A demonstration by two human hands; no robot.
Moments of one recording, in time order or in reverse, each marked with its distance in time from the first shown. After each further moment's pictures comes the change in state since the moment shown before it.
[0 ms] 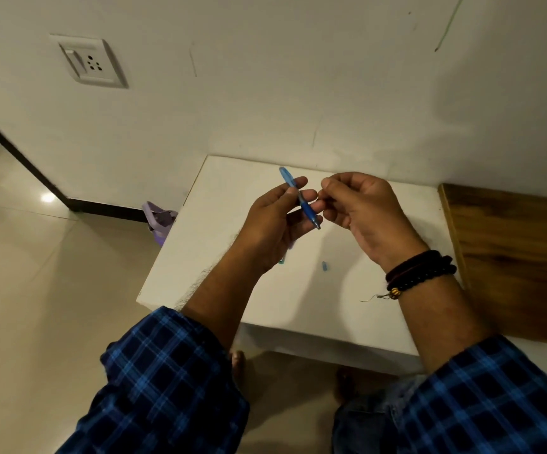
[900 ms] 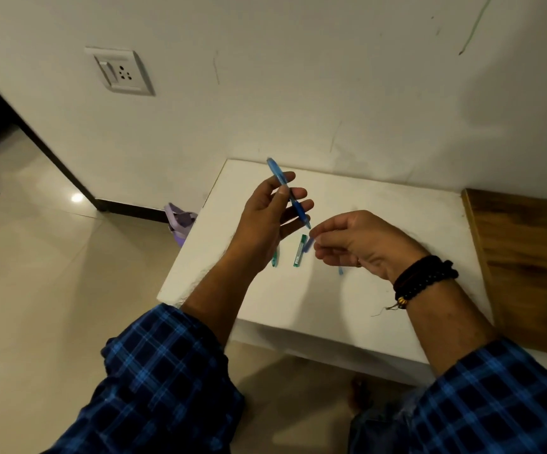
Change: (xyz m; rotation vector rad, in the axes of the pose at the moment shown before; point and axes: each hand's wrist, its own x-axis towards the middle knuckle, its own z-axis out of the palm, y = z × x) left_hand -0.005 0.014 -0.023 0.213 0.088 0.194; right_hand -0.005 0.011 0.008 -0.254 -0.268 0.362
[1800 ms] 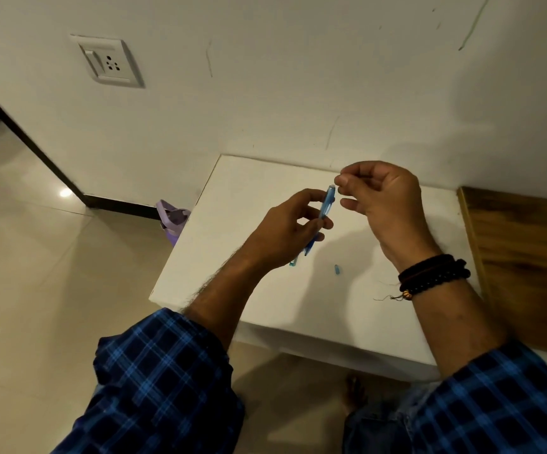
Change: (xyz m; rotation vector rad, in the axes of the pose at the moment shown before) left_hand -0.001 -0.010 0.009 0.700 -0.278 0.110; right_hand 0.009 -0.015 -0.017 0.118 0.404 -0.563
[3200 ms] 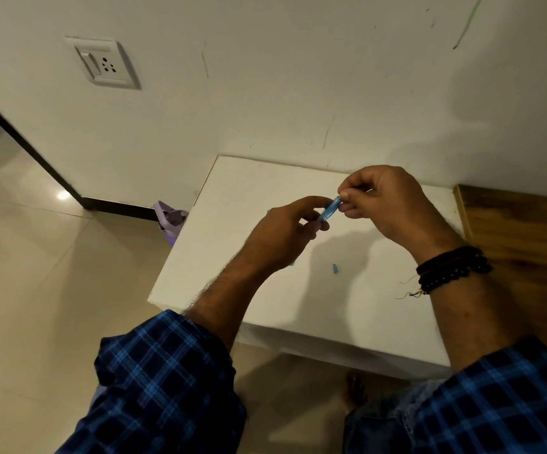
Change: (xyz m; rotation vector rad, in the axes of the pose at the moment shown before) left_hand 0.002 -0.007 0.005 0.276 0.022 0.019; right_hand 0.006 -0.010 -0.018 -0.533 -0.209 -0.036
